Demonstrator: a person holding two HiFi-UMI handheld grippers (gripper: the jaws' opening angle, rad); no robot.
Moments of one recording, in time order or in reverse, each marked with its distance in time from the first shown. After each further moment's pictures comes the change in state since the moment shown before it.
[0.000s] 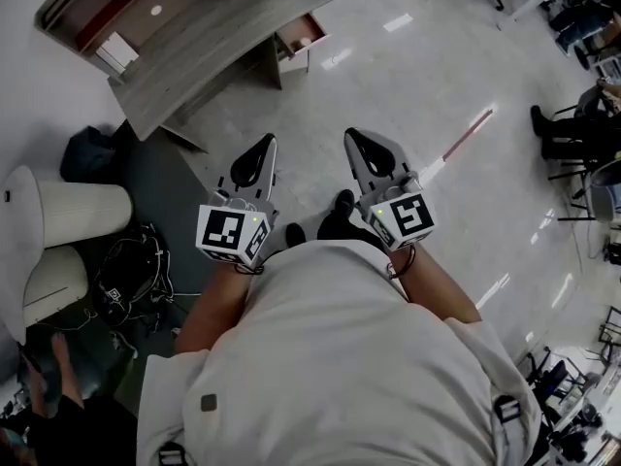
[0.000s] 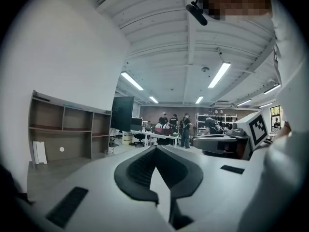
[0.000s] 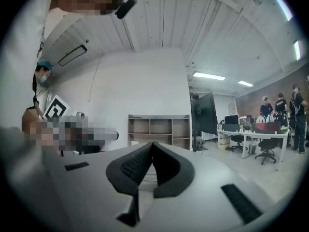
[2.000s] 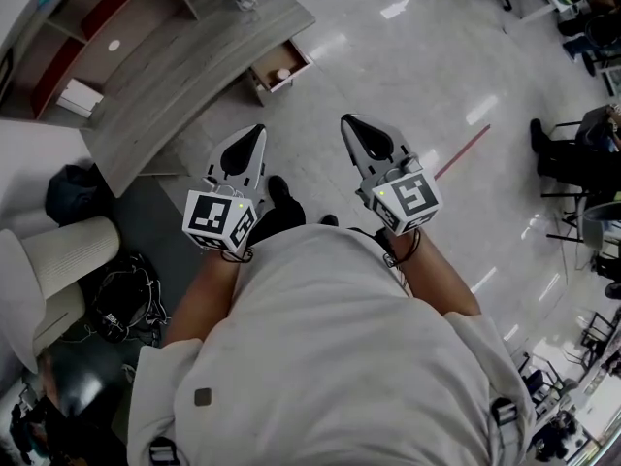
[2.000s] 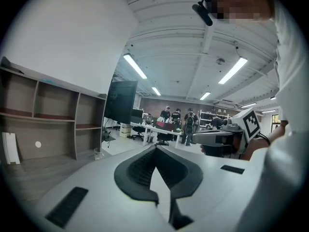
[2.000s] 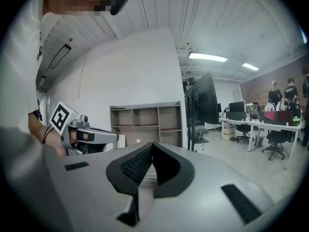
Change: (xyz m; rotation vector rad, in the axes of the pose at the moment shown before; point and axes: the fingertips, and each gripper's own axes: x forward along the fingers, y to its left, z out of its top) left arm 0.284 0.115 -0.026 -0.079 0.099 -0.020; right arm 0.197 -0.241 -0.039 0.072 0.134 0.068
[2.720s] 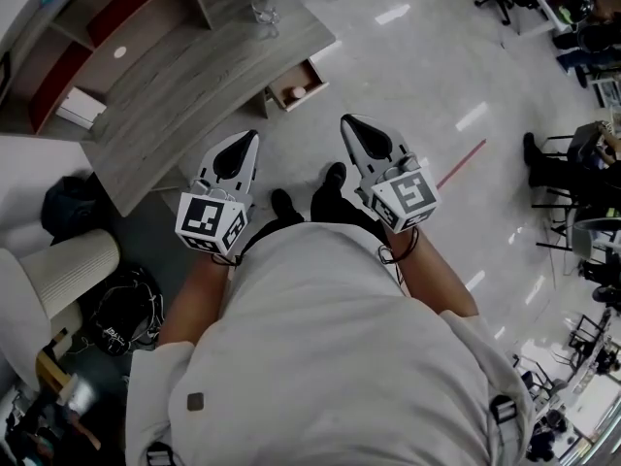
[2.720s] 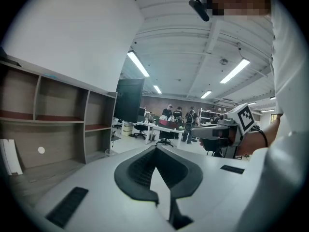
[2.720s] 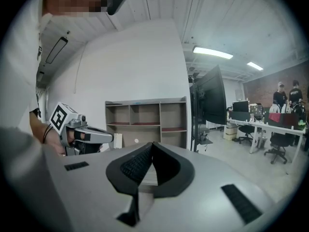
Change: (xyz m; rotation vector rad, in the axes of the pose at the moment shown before) left arm 0.005 0.129 0.004 0.005 0.028 -0.009; right arm 0.124 0.009 0.013 -0.028 0.043 0.005
